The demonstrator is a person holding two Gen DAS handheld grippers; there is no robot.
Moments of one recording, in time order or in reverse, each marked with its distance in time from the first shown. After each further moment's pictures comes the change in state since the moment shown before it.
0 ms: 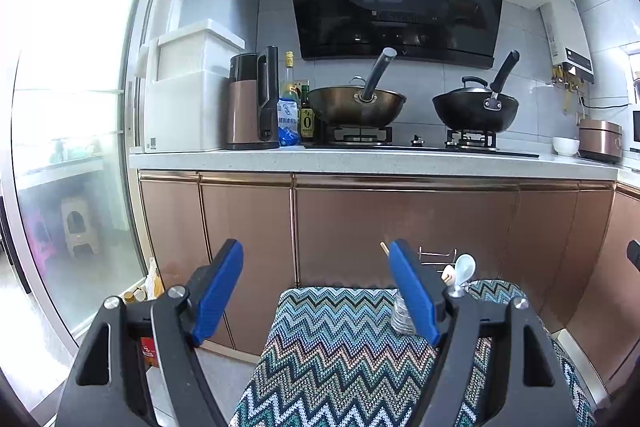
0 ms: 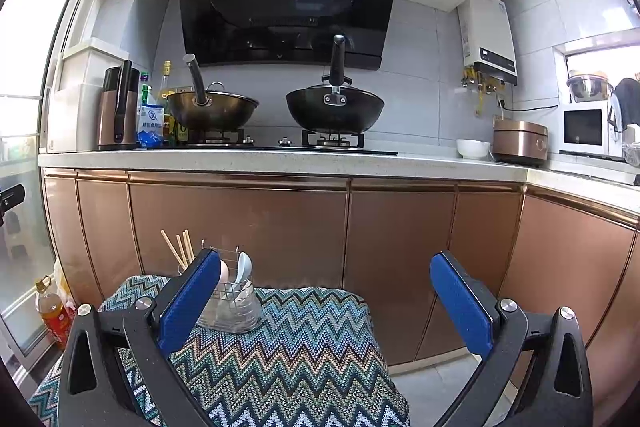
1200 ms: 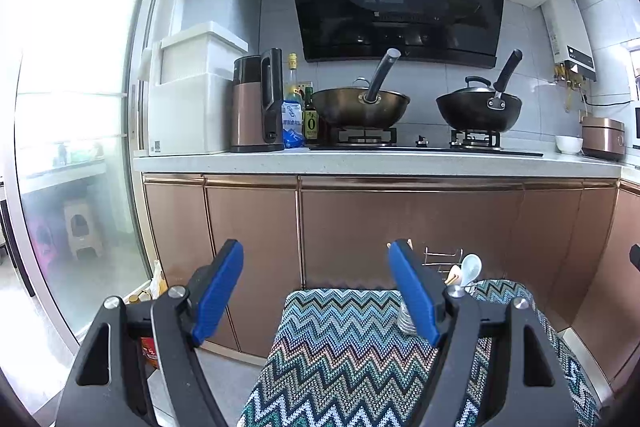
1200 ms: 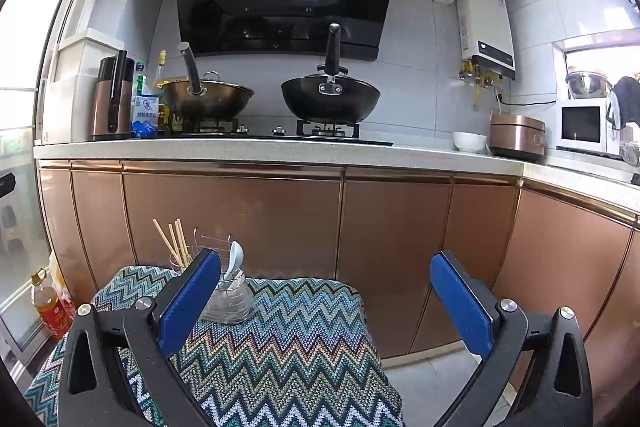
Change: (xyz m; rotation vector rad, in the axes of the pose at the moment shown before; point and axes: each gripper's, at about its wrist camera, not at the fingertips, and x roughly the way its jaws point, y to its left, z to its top) left arm 0.000 0.003 -0.002 0.009 -0.010 0.013; right arm 0.003 -0.001 -0.005 -0.009 0.033 -0.023
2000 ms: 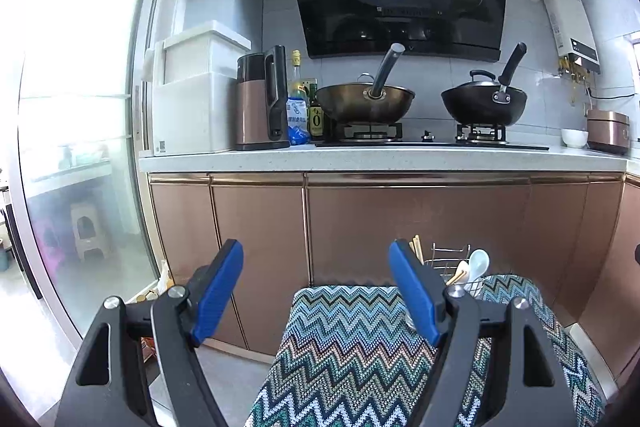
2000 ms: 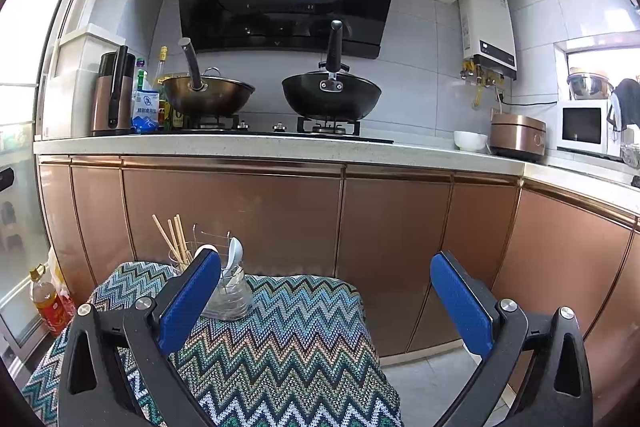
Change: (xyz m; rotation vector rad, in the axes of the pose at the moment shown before) left arm 0.004 0.003 0.001 0.014 0.019 0.022; right arm 0.001 0.004 -0.001 -0.011 0.011 0.001
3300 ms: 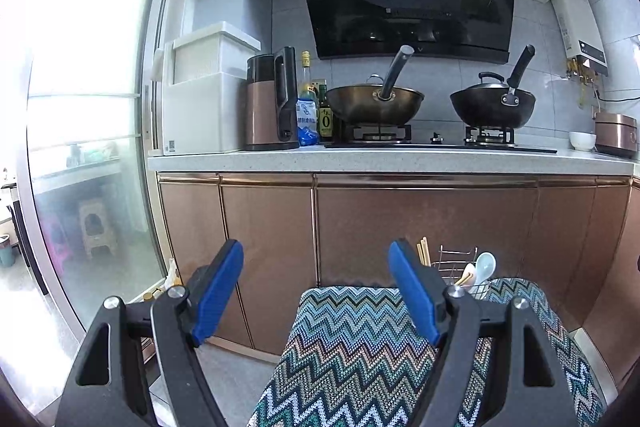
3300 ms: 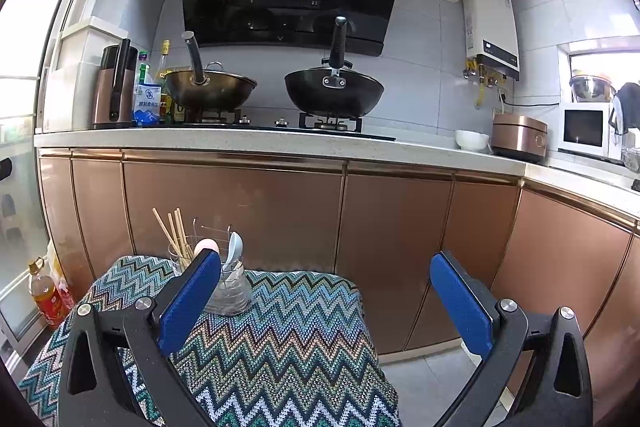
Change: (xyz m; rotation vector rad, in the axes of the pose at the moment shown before) left arm -0.001 0.001 0.001 -0.007 -0.005 0.038; right arm -0.001 0.005 -0.004 -0.015 0.012 -0.004
